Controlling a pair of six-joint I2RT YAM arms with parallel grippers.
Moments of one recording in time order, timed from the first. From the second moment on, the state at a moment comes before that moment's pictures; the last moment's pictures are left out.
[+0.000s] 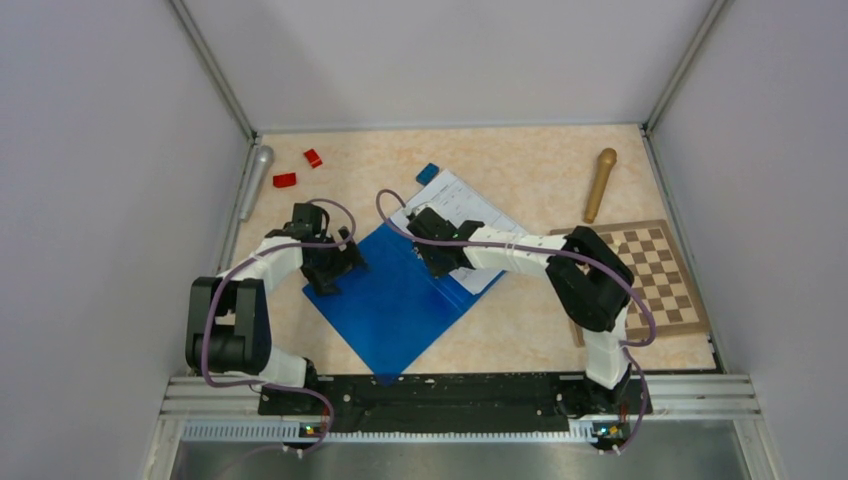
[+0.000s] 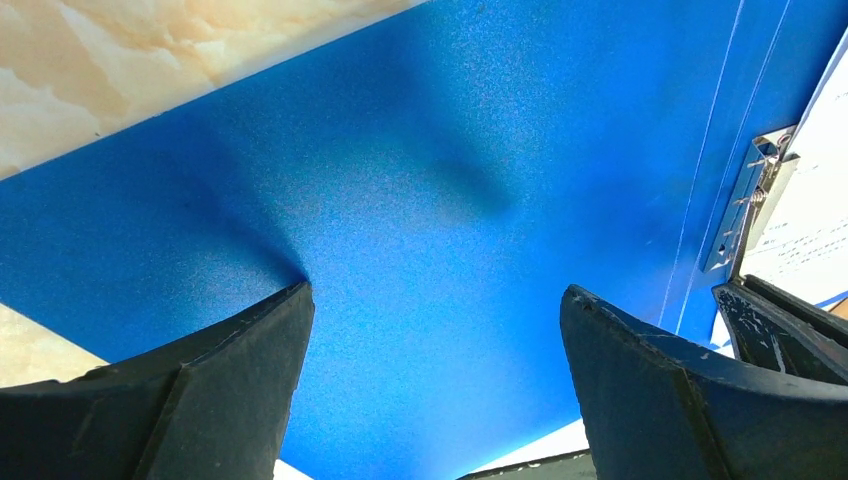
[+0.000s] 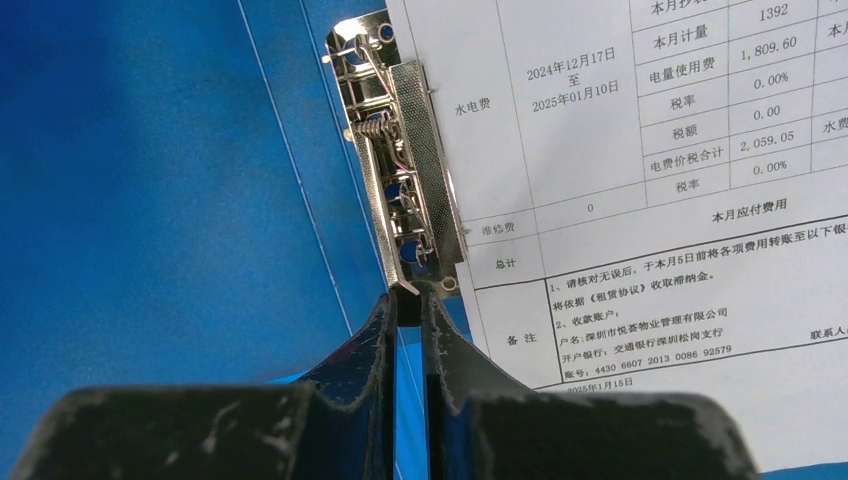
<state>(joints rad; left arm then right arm) -0.05 1.48 0.80 -0.53 0.24 -0.64 0.91 1.95 1.35 -0.45 0.23 0.31</state>
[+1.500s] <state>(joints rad) -0.09 1.53 0.82 -0.39 0.50 -0.75 0.83 1.89 1.17 -0.14 0.11 0.37</state>
